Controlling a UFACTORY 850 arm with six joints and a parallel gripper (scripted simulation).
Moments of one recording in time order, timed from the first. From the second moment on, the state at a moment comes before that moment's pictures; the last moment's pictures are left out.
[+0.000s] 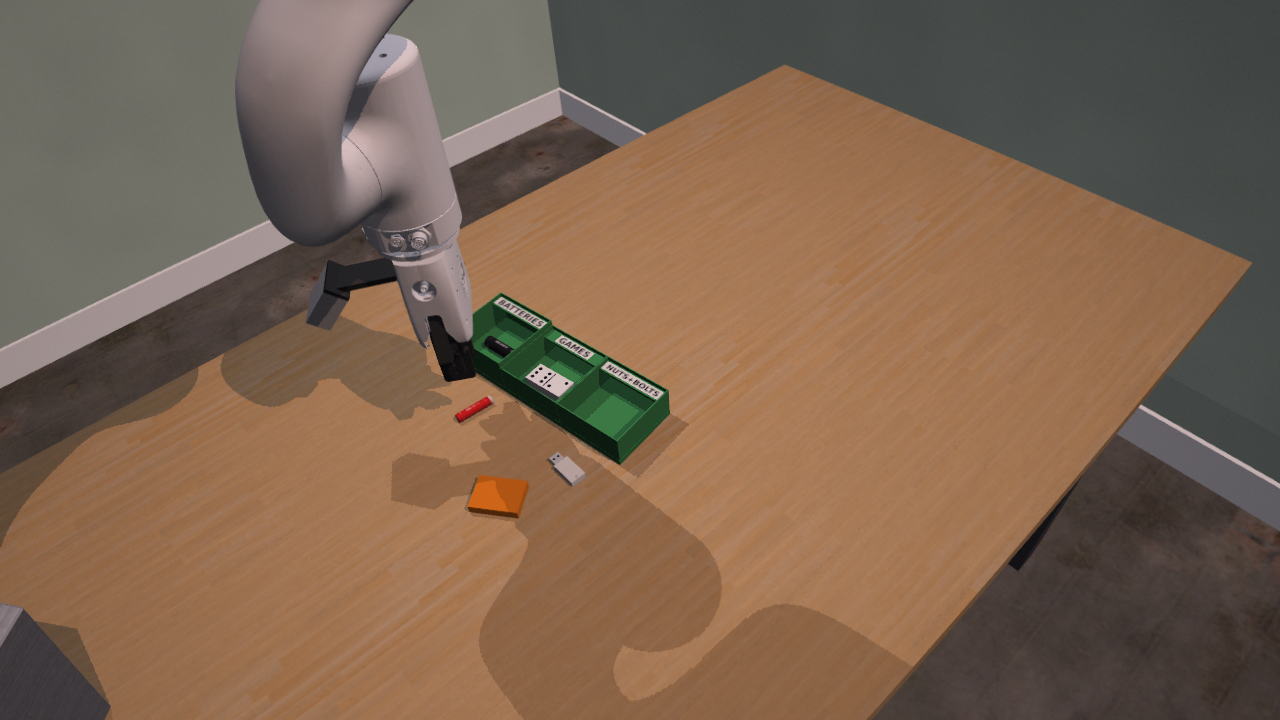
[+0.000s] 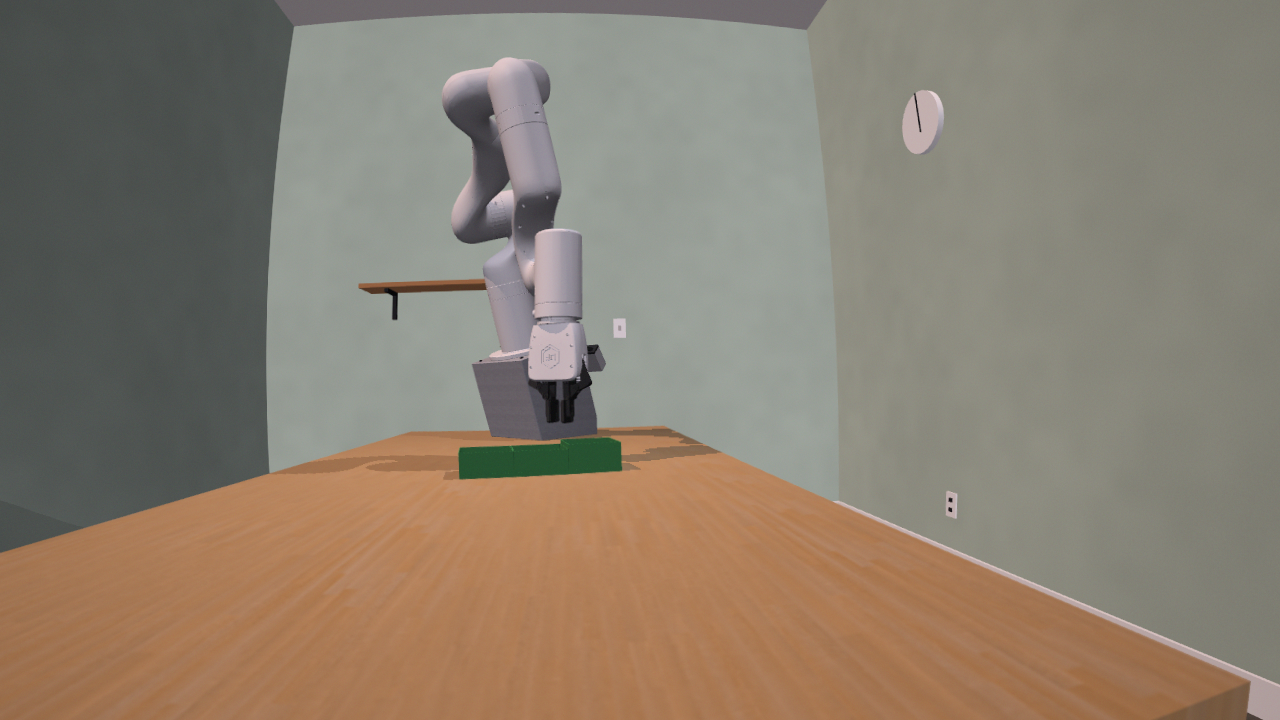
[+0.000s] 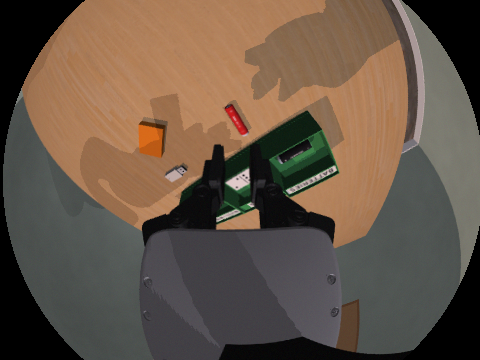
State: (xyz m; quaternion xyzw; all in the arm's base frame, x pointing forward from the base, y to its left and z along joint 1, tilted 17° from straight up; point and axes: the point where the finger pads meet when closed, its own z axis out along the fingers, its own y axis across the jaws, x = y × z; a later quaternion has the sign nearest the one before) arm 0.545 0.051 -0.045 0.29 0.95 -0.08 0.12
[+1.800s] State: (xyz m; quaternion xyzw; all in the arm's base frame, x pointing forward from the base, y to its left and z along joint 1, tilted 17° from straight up) arm 0.548 0.047 -0.064 0.06 0.99 -0.10 0.10
